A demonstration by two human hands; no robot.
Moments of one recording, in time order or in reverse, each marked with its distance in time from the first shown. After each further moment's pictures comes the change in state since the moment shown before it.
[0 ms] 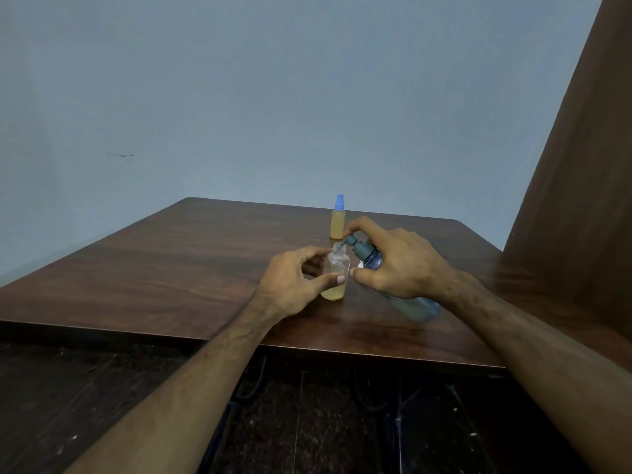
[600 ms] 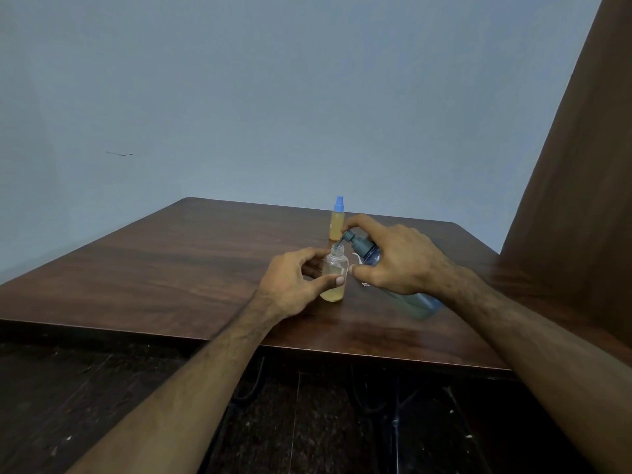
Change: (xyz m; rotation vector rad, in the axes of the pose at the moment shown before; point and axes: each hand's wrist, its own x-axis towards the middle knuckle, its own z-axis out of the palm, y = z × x) left_hand -0.001 0.002 -0.001 -0.011 0.006 -0.012; right_hand 0.003 -0.004 -0.010 -0.027 -0.013 0.008
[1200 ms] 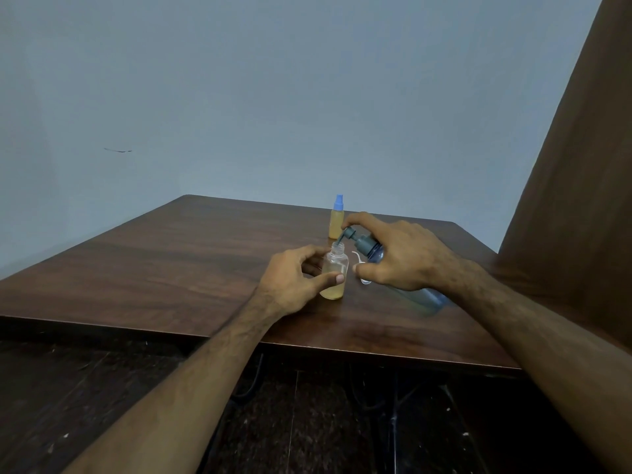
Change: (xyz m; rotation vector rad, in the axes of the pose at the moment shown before) left_hand 0.001 0.000 0.000 0.021 -0.009 -0.006; right_hand 0.000 -0.001 -0.009 -0.051 -0.043 0.011
